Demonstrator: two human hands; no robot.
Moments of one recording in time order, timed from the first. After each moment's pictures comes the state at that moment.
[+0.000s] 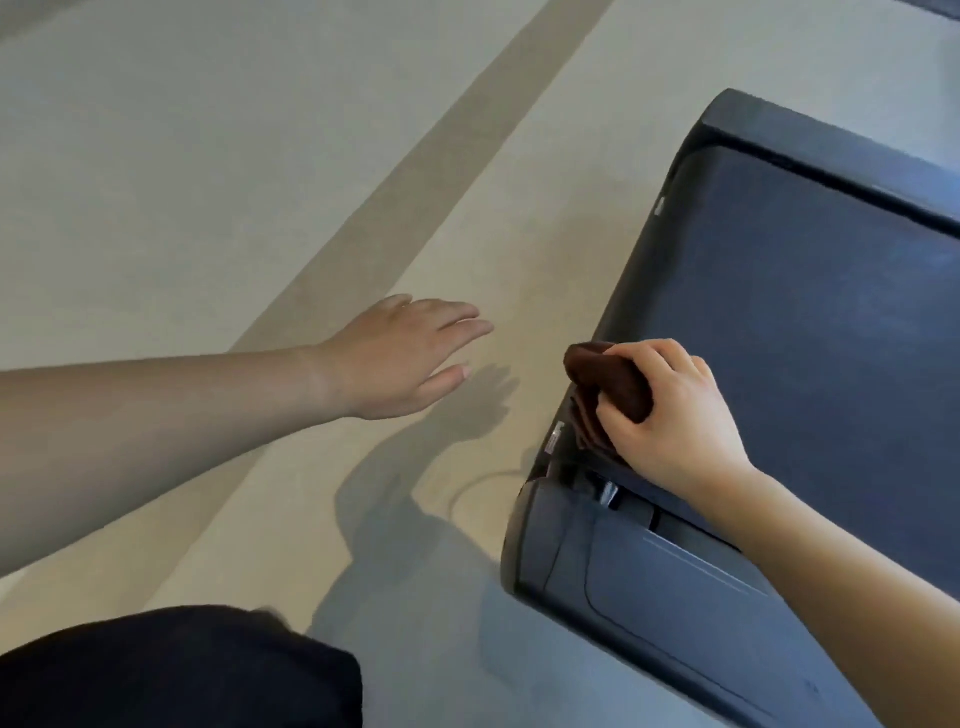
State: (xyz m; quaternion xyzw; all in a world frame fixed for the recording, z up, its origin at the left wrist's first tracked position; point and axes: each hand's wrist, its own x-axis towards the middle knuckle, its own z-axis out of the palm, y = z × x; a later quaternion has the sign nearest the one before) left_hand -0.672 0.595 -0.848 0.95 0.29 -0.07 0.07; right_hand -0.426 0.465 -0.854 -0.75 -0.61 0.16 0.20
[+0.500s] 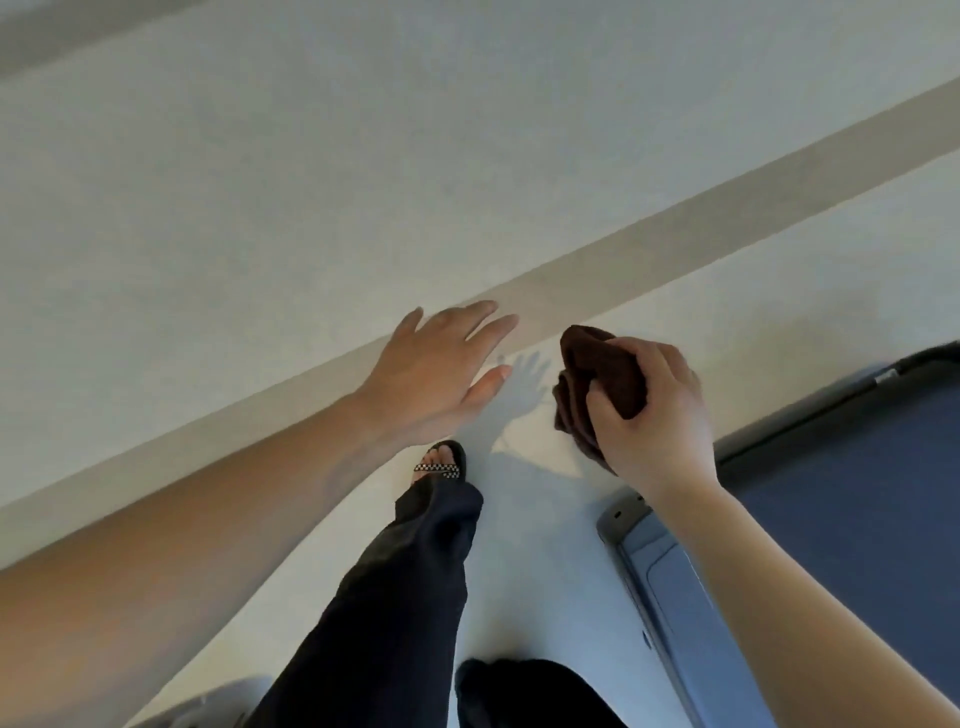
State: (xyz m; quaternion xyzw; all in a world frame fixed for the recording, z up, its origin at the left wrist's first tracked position) left_hand -0.909 0.495 -0.609 0.71 0.66 -0.04 0.25; right_hand -0.692 0.530 -0.612 -0.61 -0.70 0.35 0.13
